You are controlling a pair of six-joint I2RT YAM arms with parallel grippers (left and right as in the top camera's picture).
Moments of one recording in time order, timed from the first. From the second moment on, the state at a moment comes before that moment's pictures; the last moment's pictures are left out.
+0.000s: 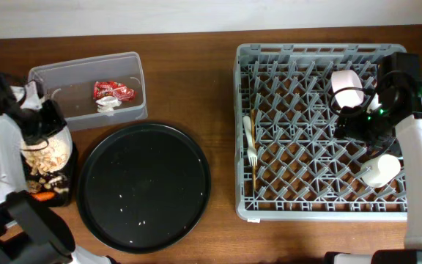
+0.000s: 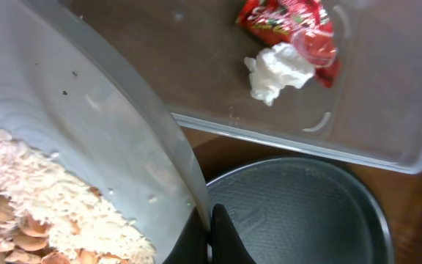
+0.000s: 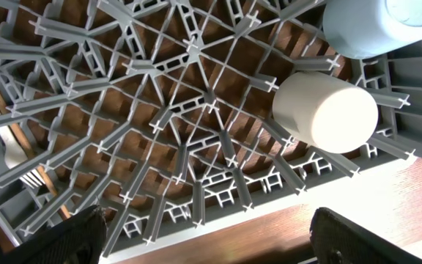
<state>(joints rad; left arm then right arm) 0.48 1.77 1.50 -0.96 0.33 -0.02 -0.15 1.51 1.57 -1.46 0.07 0.24</state>
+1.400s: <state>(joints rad) 0.77 1.77 1.51 -1.06 0.75 -0.01 -0.15 1.51 1.57 -1.46 0.09 0.24</state>
